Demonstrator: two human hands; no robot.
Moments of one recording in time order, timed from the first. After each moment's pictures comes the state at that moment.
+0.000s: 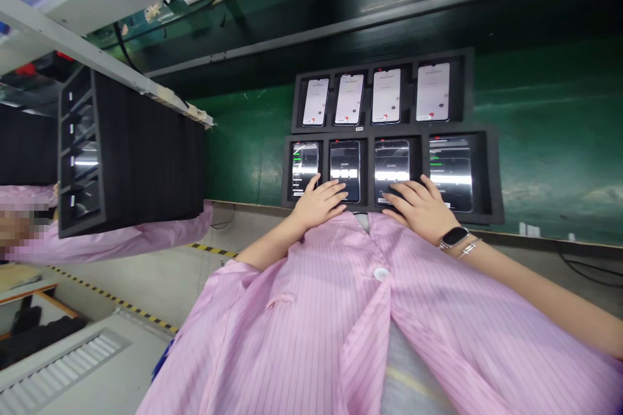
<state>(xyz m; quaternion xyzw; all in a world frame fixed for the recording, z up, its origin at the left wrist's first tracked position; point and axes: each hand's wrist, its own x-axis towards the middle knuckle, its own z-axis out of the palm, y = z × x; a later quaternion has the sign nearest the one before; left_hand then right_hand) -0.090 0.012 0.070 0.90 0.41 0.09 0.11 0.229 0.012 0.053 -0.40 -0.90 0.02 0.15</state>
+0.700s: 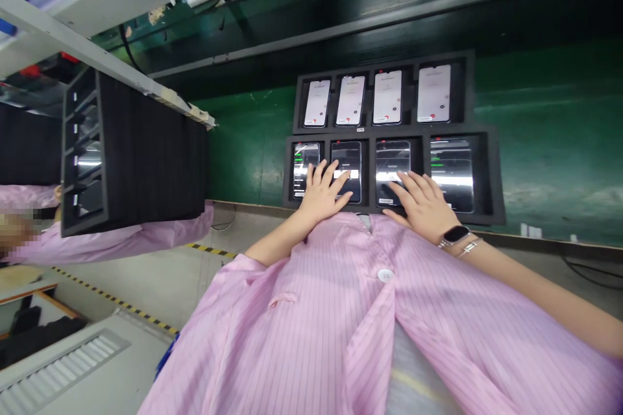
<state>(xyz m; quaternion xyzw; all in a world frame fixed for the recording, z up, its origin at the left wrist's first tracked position) -0.067 0.026 0.069 0.83 0.54 0.13 0.05 0.224 0.013 0.049 -0.43 -0.88 0.05 0.19</state>
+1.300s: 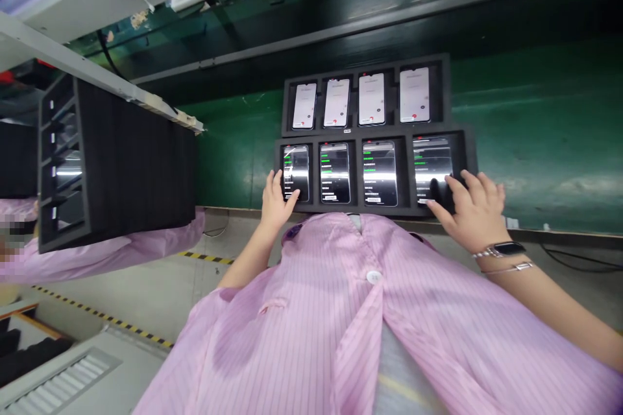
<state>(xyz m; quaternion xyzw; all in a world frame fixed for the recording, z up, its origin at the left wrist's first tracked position) -0.159 -0.004 0.060 0.69 0.68 0.20 0.12 0.304 -0.012 0.060 -0.65 -0.74 0.04 0.13</state>
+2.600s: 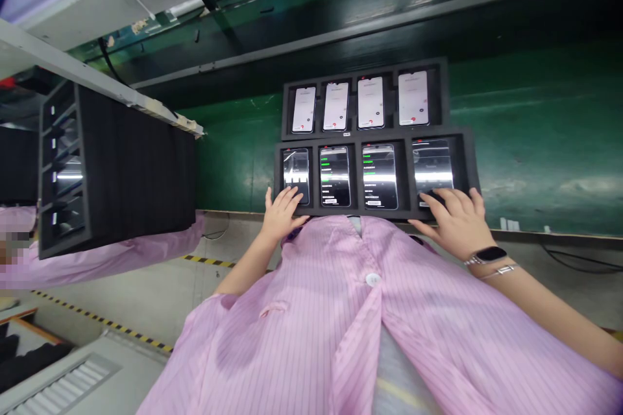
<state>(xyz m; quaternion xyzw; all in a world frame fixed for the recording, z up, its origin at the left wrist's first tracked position) -0.160 -0.023 0.057 0.83 0.54 0.11 0.07 0.297 -0.022 0.058 -0.54 -0.84 0.01 0.12</state>
